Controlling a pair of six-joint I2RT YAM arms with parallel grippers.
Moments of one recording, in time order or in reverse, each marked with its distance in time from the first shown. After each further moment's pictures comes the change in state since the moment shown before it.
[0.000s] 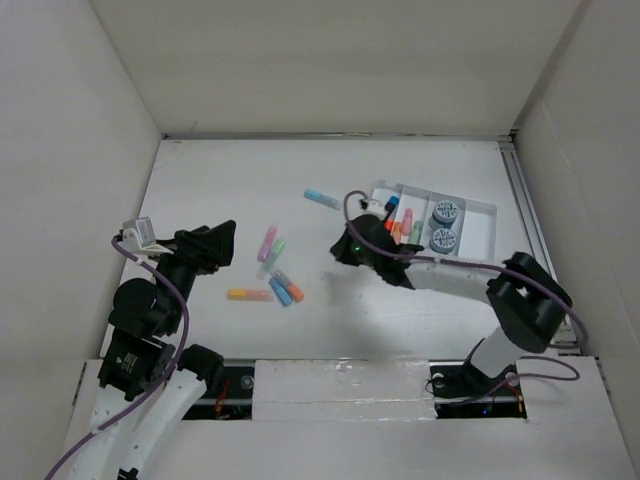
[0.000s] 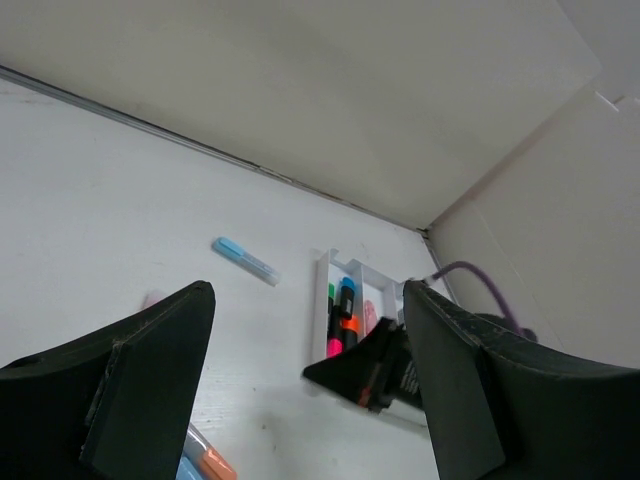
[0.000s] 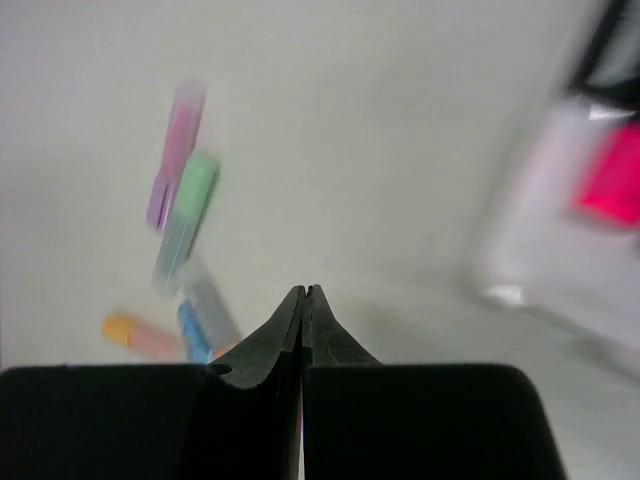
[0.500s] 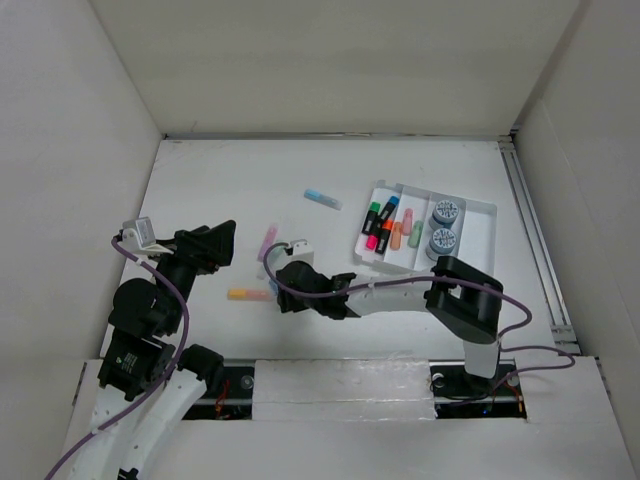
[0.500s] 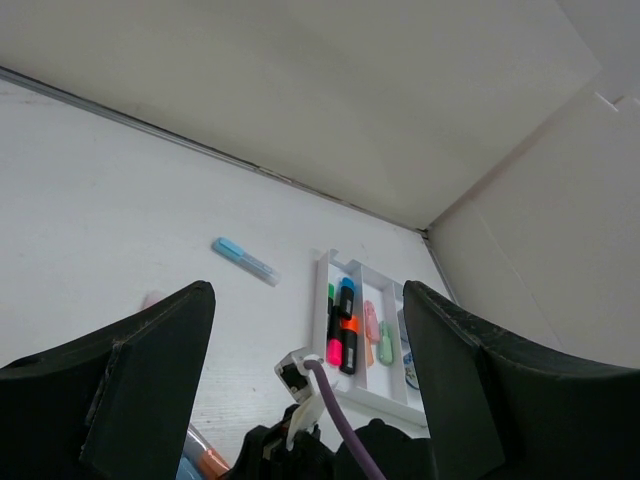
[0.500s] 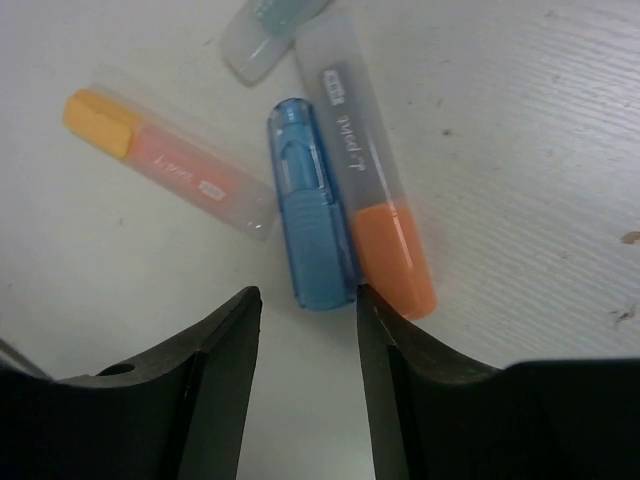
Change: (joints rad) left arm 0.000 0.000 0.000 0.003 0.000 0.000; right arm 0.444 0.359 0.313 -0.139 0.108 -0.087
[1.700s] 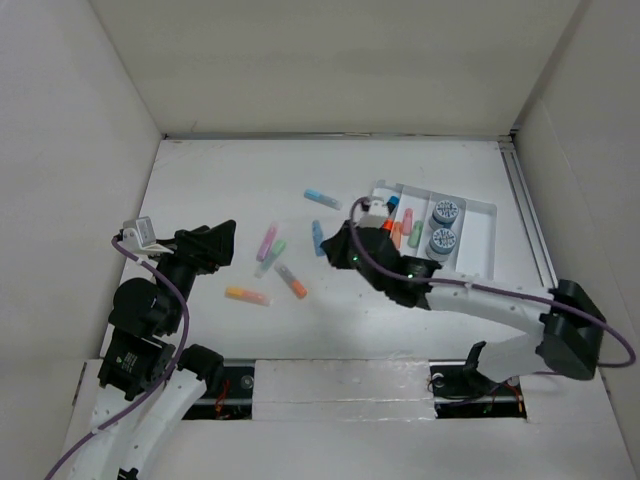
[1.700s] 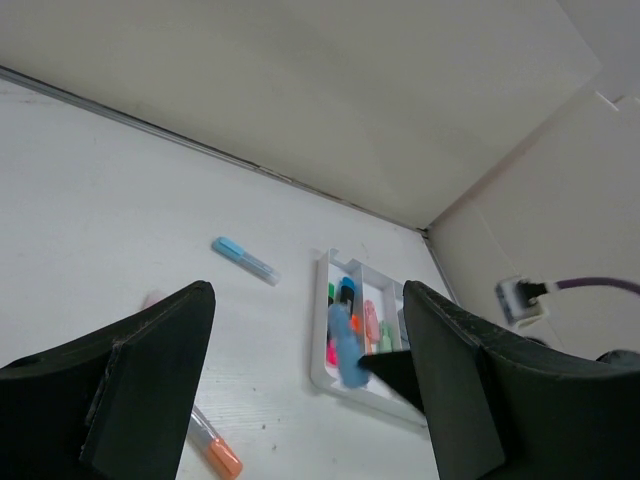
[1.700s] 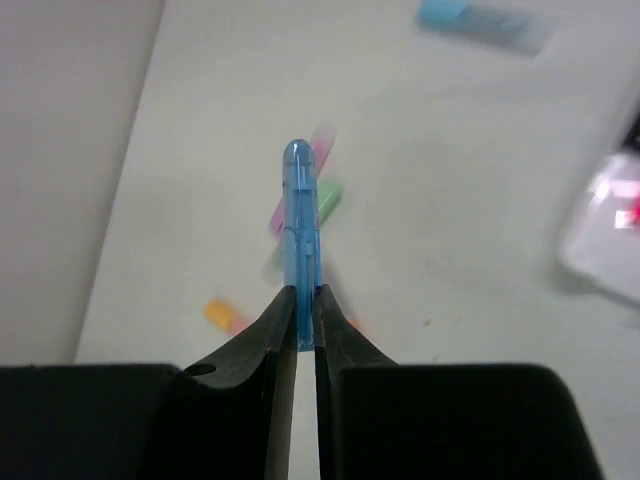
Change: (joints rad) left arm 0.000 0.001 0.000 0.000 0.001 0.000; right arm -0.125 -0.484 -0.209 0.048 0.166 0.018
